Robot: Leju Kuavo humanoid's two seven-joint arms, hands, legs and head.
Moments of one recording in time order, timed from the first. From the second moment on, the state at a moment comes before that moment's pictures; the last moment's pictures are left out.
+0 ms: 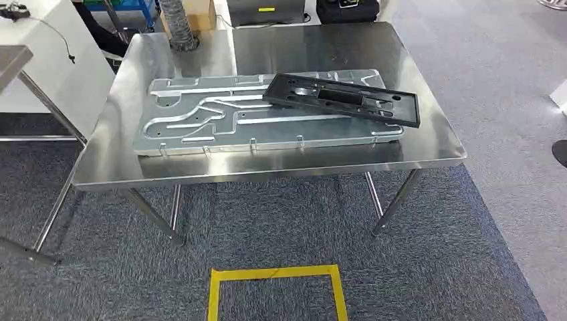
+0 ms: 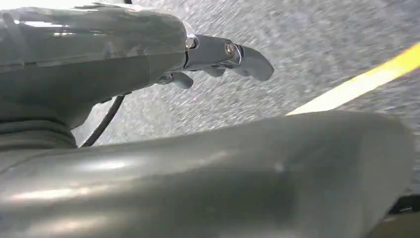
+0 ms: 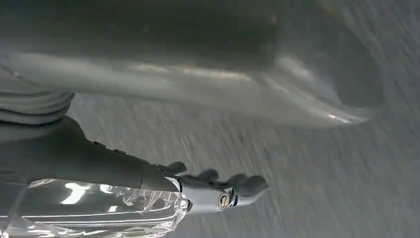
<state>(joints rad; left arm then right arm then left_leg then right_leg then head) -0.09 -0.20 0.79 -0.20 -1.18 0.20 -0.05 -0.03 -0.11 -0.56 -0.23 0.32 -0.27 -0.19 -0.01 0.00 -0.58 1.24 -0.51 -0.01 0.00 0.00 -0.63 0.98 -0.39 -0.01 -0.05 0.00</state>
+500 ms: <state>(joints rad) -0.08 -0.19 0.79 -0.20 -1.22 0.16 0.03 -0.04 0.02 -0.54 -0.20 0.39 -0.17 -0.14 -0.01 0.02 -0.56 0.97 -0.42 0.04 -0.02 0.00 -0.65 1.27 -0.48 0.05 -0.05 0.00</state>
